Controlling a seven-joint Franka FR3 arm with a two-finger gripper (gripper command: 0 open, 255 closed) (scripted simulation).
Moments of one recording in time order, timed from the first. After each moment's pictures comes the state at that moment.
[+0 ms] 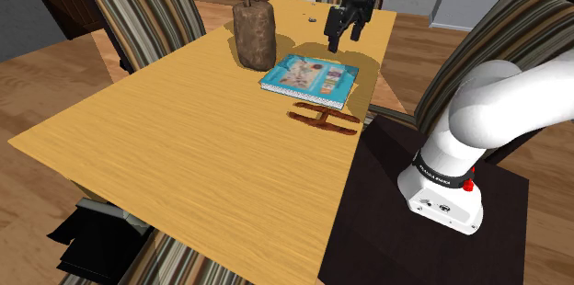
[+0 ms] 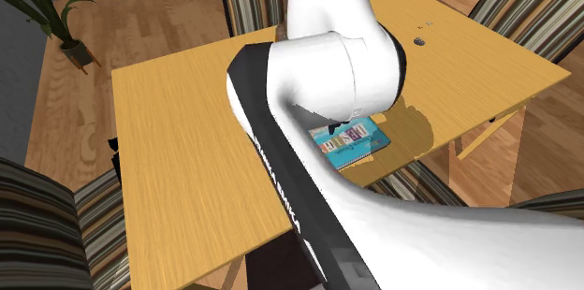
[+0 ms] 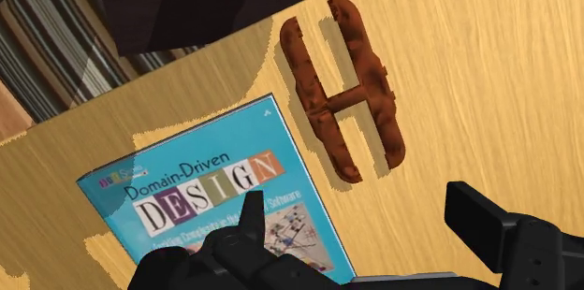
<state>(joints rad) 0.00 -0.83 0.10 -2.56 0.04 1.81 0.17</state>
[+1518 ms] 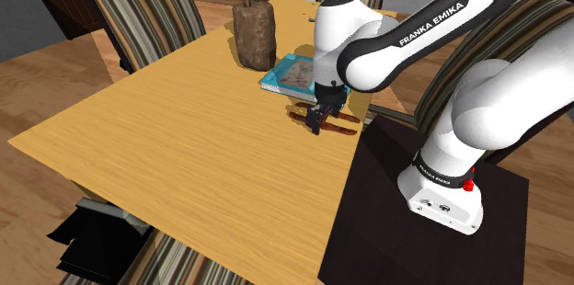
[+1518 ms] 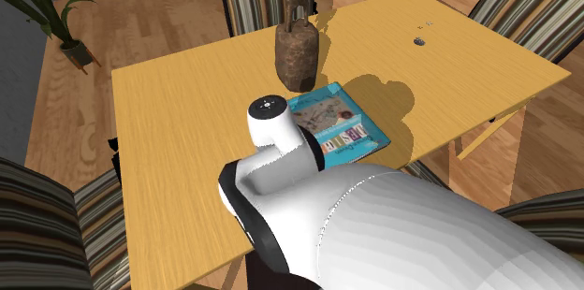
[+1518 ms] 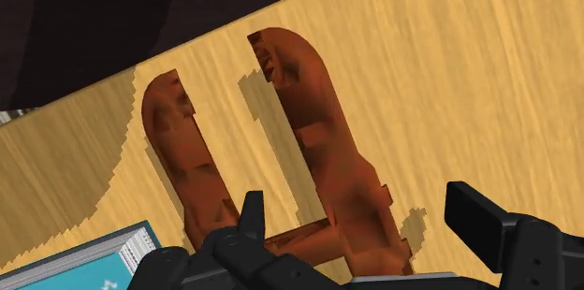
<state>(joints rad) 0.08 -0.52 0.31 -2.89 0.14 2.35 0.33</state>
